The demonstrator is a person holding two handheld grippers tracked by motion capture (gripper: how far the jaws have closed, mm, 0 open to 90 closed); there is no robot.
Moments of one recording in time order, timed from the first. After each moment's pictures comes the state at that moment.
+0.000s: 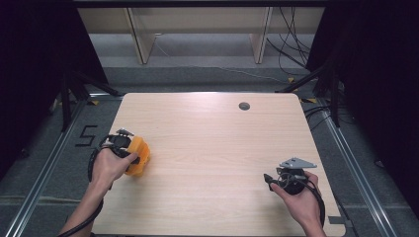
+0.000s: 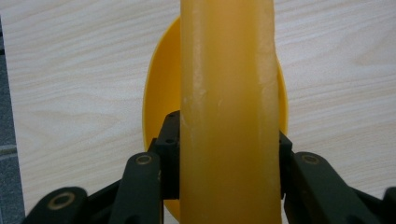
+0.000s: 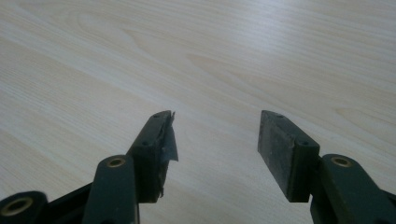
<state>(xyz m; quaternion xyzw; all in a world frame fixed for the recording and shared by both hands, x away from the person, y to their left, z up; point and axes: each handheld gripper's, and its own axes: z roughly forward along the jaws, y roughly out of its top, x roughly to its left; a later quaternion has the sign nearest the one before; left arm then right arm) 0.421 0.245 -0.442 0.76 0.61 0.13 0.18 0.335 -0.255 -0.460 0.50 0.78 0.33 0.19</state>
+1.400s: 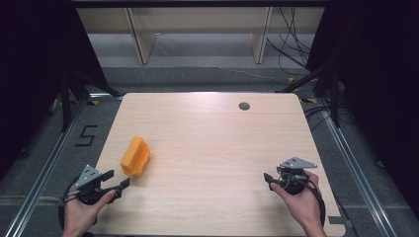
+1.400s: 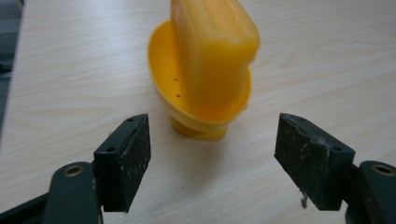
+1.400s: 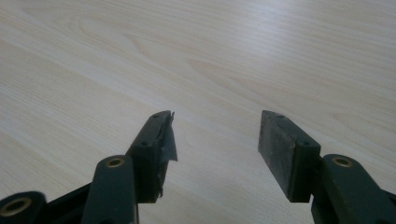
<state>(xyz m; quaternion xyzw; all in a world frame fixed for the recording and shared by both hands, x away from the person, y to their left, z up) 0.313 0.307 -0.492 0.71 0.50 0.21 0.45 0.336 -0.256 -0.459 0.49 0.78 0.34 0.20</state>
